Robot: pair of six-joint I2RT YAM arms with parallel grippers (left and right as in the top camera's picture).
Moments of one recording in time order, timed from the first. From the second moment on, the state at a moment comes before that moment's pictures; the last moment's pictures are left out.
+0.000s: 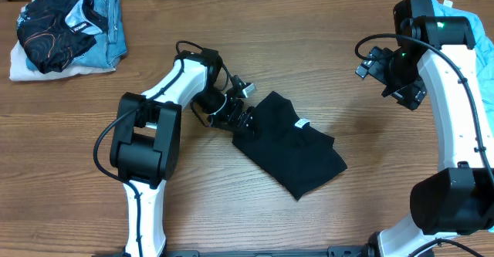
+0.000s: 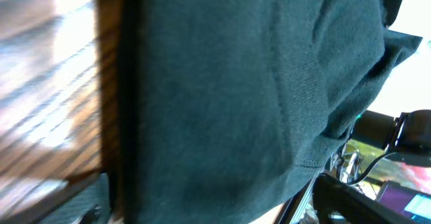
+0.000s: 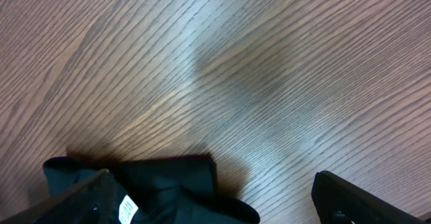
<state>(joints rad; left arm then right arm) -0.29 2.24 1.59 -1.14 0.79 0.31 -0.02 1.79 1.78 -1.42 0.05 0.64</state>
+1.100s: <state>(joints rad) 0.12 2.24 1.58 -0.89 0.73 -0.12 -0.02 1.79 1.63 -1.32 0.05 0.64</state>
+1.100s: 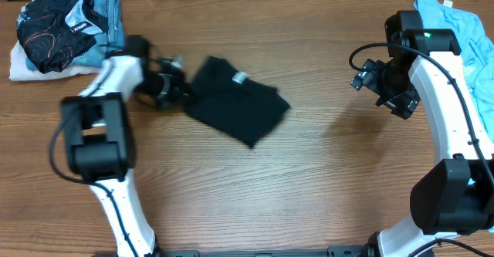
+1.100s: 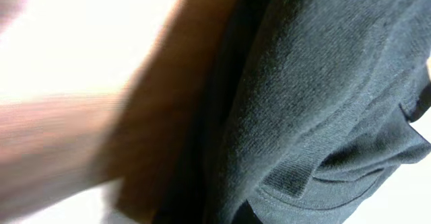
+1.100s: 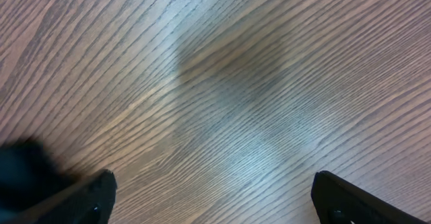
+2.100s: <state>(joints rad) 0.27 1.69 1.58 -1.10 0.53 -0.38 -0.01 1.79 1.62 -1.26 0.01 0.64</state>
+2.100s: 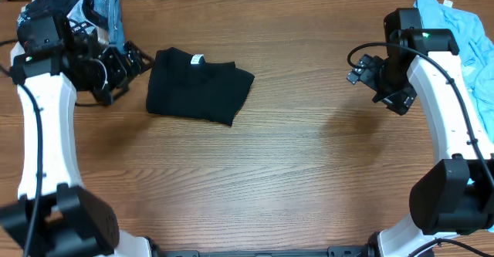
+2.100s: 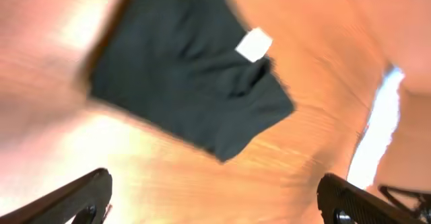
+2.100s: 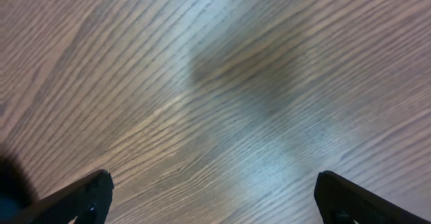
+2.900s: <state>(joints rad) -0.22 1.68 1.09 -0.69 0.16 -1.30 0.00 1.79 1.42 -1.02 -0.11 0.64</state>
